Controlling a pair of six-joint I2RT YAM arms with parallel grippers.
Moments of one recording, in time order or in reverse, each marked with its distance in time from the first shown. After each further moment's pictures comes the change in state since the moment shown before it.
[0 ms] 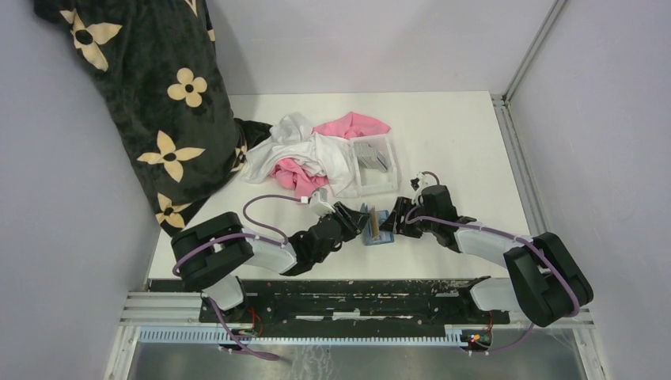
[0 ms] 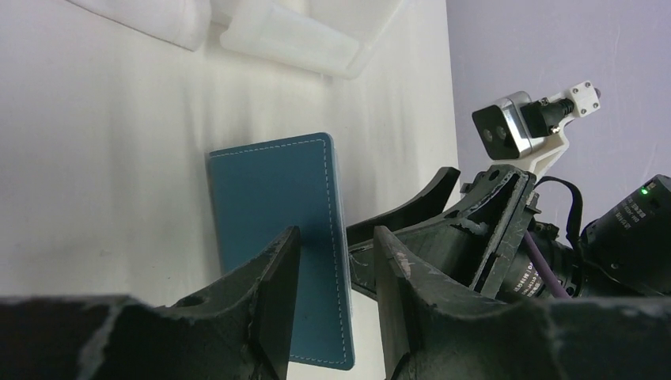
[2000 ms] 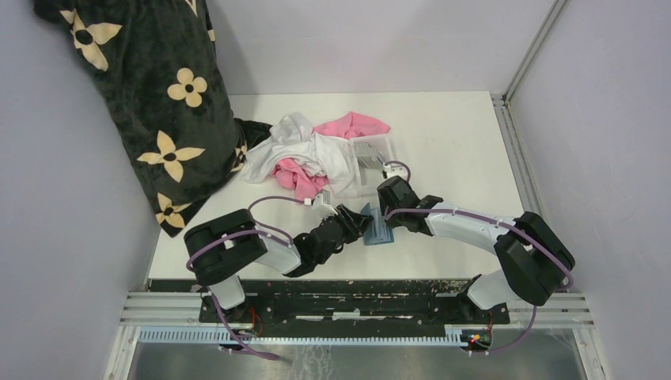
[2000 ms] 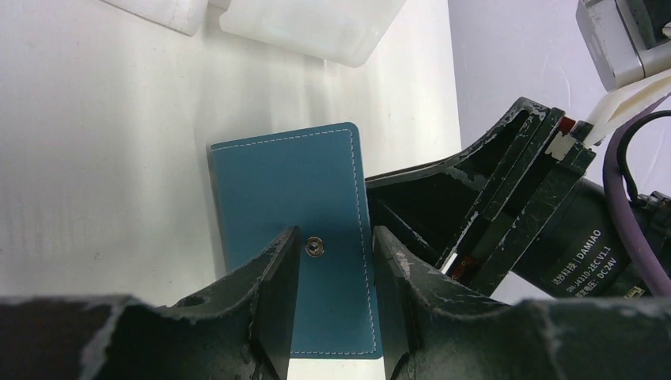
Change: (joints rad) left arm -0.006 0.095 0.003 0.105 0.021 0.014; right arm 0.309 0.146 0.357 -0.420 0.690 -0.177
